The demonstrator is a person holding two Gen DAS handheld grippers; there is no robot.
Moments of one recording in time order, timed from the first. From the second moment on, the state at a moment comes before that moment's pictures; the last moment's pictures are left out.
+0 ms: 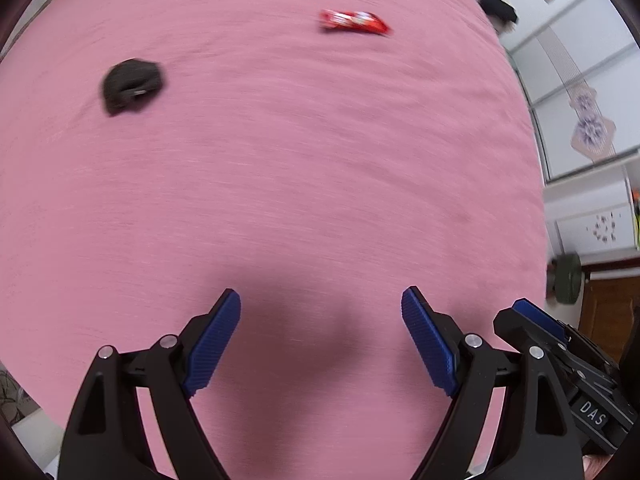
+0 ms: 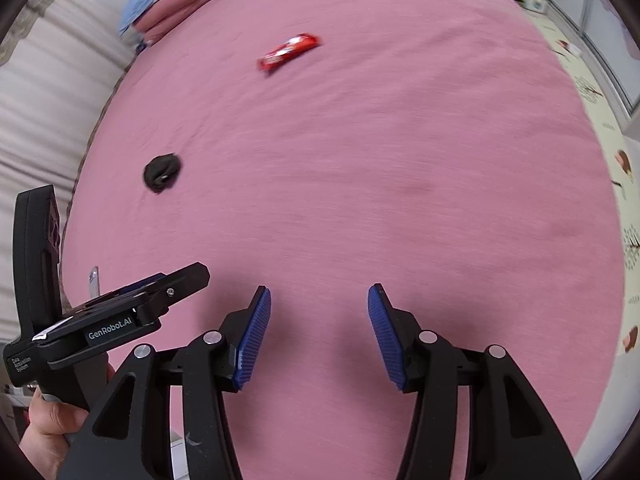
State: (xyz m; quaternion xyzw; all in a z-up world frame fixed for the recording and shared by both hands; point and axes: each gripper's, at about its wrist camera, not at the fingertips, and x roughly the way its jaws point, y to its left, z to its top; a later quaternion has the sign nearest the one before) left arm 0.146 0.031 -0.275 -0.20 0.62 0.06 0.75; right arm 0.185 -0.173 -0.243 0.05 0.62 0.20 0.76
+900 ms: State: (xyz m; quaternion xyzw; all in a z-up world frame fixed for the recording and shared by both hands) left arm 0.238 0.215 -0.323 -0.20 0.59 0.15 0.77; right arm 0.257 0.019 -0.291 -0.02 0.63 0.27 0.73
